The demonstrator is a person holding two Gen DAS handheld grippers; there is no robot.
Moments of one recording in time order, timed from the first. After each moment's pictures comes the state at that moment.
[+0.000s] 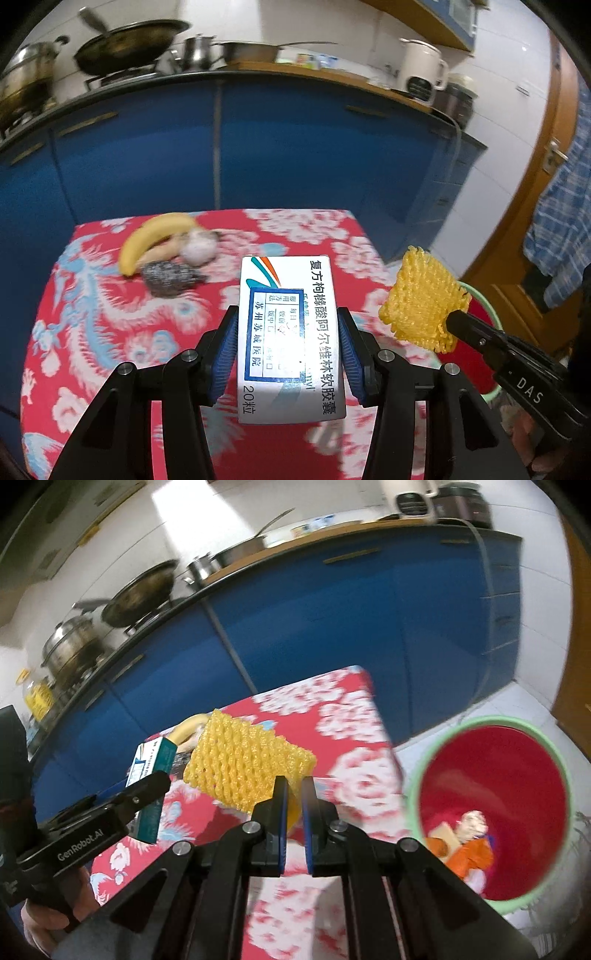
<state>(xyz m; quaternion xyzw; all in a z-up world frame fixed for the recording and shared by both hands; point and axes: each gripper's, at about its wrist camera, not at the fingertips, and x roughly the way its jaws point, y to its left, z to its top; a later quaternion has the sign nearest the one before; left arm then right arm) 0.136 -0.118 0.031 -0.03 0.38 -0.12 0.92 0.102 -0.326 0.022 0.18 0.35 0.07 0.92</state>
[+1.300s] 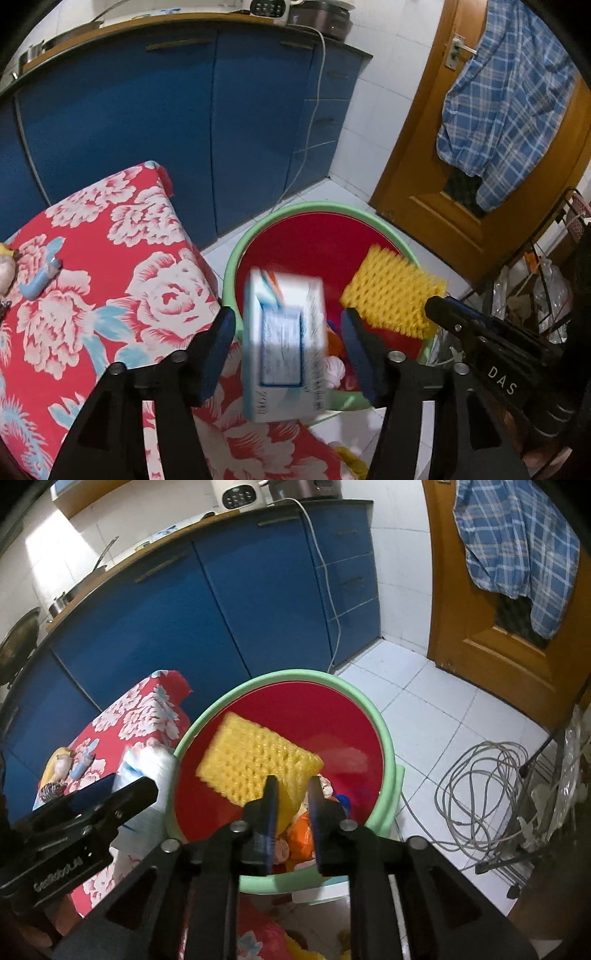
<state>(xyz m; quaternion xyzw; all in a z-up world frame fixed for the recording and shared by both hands) 0.131 -0.319 -0.028 0.05 0.44 -0.31 0.84 0.040 -0.479 -0.038 0.21 0.39 -0.16 0.88</state>
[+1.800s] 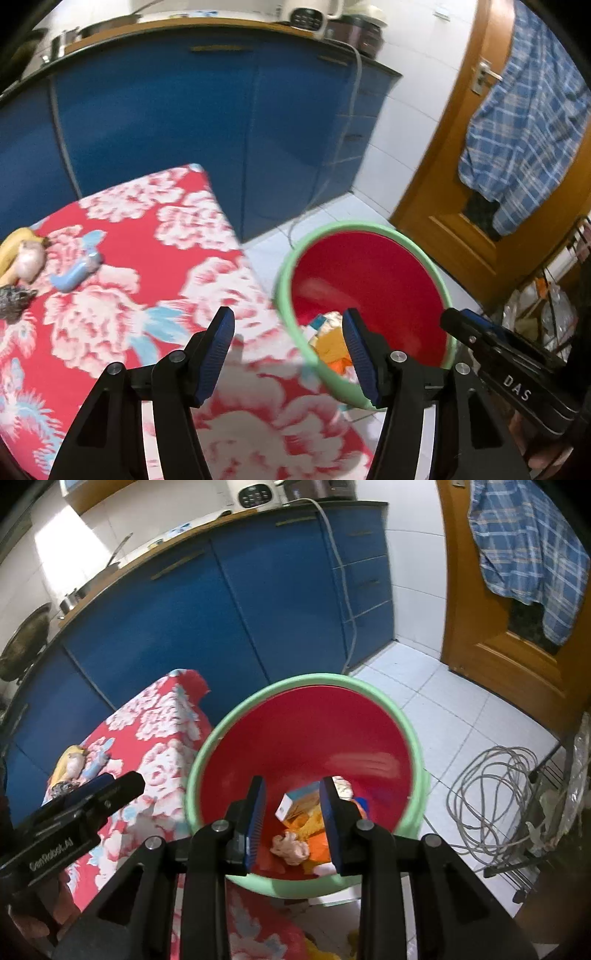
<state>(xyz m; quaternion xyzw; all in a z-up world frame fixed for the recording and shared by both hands) 0.152 -0.273 -0.015 0.02 0.43 -0.26 0.86 0.058 -0.450 -0.026 0.21 0.39 -0.12 0.89</state>
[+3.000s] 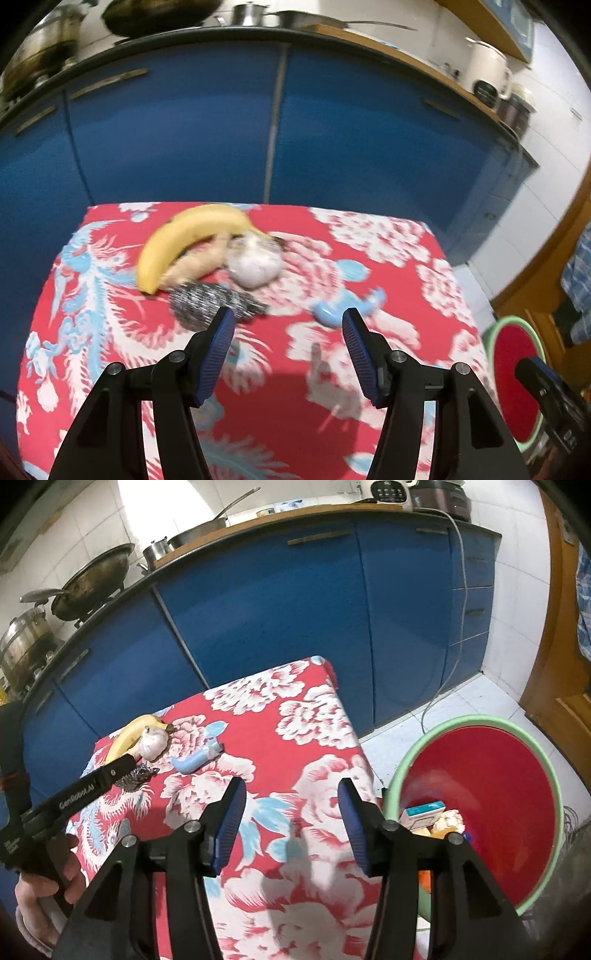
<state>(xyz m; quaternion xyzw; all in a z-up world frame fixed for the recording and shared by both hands) 0.229 -0.064 -0.014 -0.06 0.41 -0.03 0.91 0.159 -0.303 -0.008 0.15 0.39 0.00 0.91</state>
